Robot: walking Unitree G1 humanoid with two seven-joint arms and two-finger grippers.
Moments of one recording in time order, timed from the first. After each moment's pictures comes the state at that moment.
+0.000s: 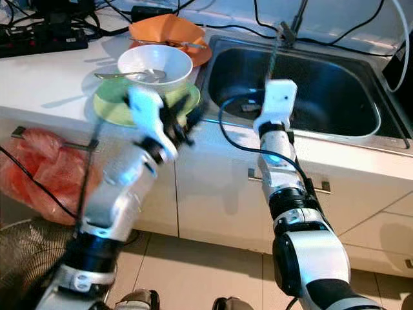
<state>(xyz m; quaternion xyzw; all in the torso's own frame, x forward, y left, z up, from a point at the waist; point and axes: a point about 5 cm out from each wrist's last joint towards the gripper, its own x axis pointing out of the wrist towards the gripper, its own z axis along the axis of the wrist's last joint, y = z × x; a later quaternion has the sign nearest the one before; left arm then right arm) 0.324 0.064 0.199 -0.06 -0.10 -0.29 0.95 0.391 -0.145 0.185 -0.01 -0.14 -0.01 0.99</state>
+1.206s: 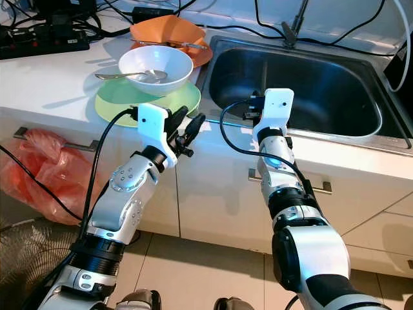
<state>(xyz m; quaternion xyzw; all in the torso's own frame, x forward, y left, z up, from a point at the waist) 0.330 0.069 0.183 -0.03 -0.09 -0.25 0.96 0.393 -0.143 0.173 0.00 -0.11 0.01 0.99</state>
